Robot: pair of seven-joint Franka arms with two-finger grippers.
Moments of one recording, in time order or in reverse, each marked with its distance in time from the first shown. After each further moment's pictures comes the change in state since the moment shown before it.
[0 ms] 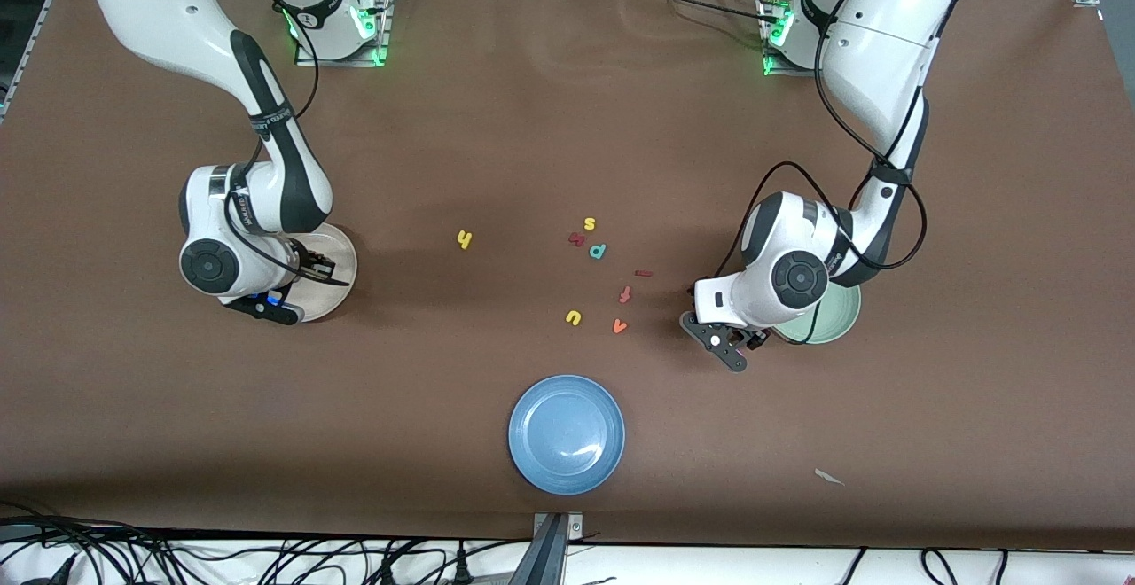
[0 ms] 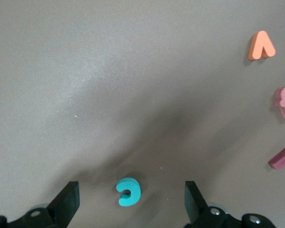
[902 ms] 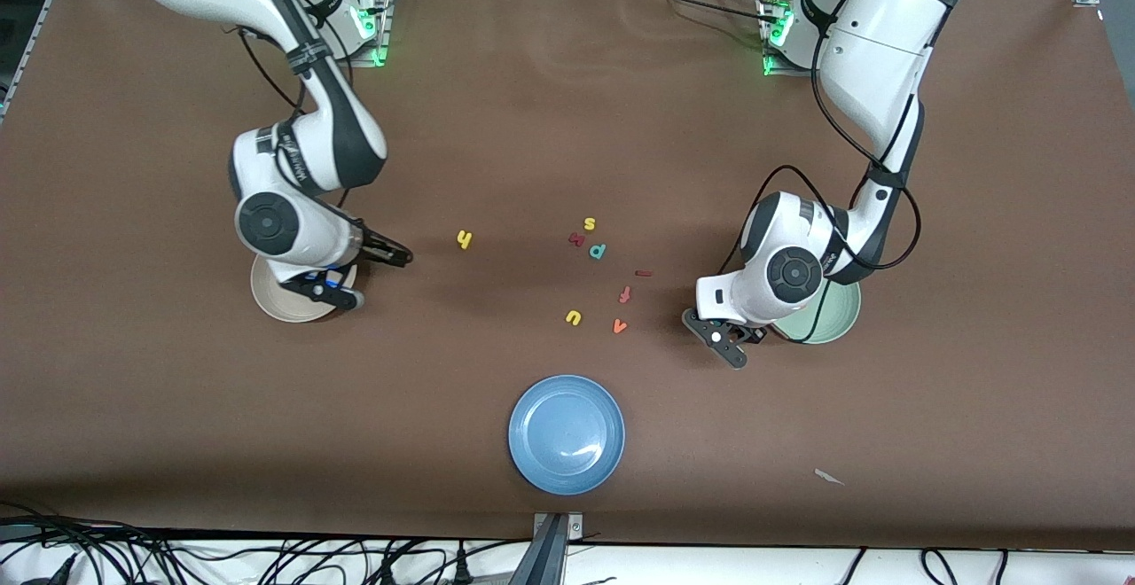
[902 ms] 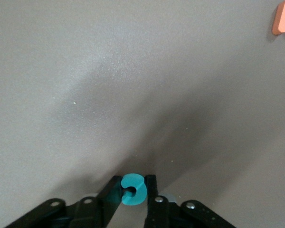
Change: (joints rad) left arm 0.000 -0.001 0.003 -0.047 0.041 0.048 0.000; right arm 0.043 -0.106 0.208 0.043 0.044 -0.018 0.295
